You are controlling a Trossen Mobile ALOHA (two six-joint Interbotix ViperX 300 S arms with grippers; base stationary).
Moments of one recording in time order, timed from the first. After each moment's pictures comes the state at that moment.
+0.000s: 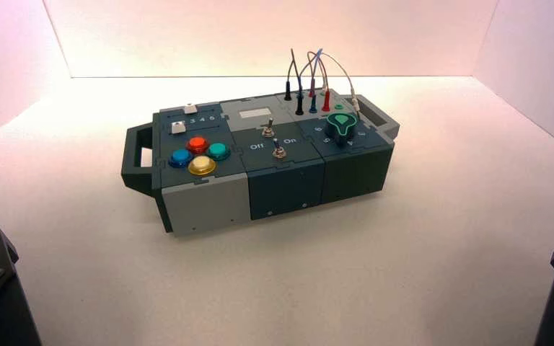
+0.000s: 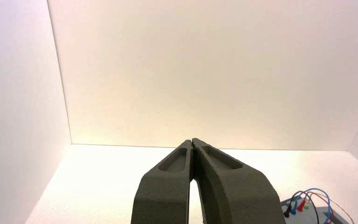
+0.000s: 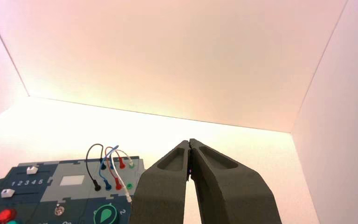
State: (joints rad) left arm -0.05 -1.29 1.12 -0.18 0.28 0.06; right arm 0.21 -1.31 1.12 -0.03 0.39 0.02
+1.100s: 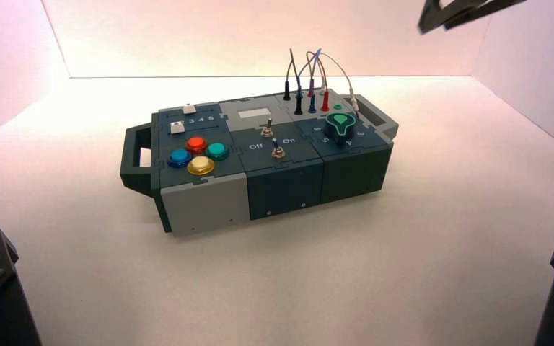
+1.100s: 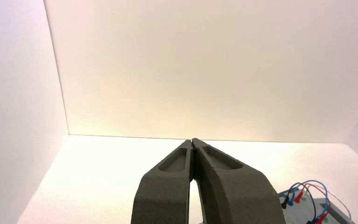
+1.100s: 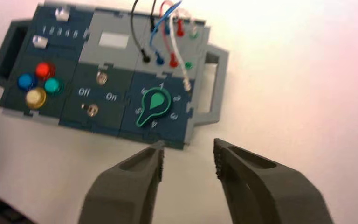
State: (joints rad) left arm -0.05 -1.28 1.12 -0.18 0.31 0.05; right arm 0.49 -0.71 0.97 0.02 0.67 0.00
